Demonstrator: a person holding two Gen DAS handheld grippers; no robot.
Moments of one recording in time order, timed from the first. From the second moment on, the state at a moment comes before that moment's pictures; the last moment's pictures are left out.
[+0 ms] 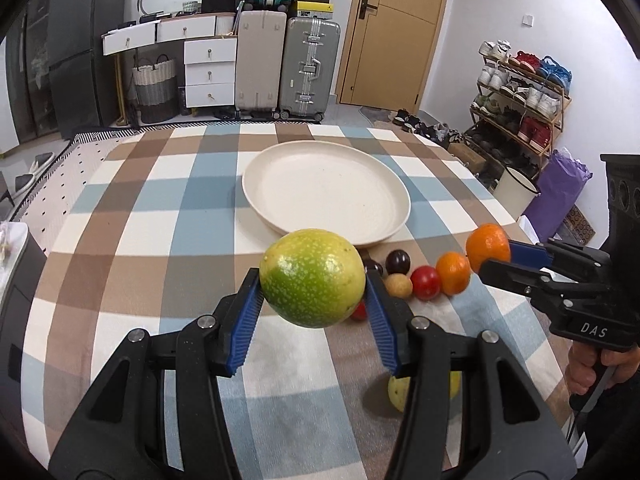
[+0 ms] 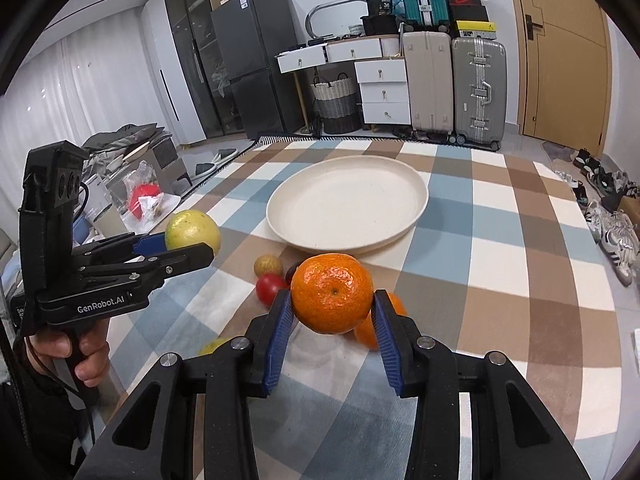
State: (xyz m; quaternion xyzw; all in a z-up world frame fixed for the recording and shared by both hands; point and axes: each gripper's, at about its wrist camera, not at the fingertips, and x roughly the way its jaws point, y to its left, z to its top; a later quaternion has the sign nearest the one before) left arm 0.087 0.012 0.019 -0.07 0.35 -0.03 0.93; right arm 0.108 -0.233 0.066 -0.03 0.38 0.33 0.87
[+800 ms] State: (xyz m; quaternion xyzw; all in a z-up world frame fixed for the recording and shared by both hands) left arm 0.153 0.028 0.021 -0.07 0.35 -0.01 0.93; right arm 0.180 -0.201 0.067 -0.02 0.39 0.31 0.87
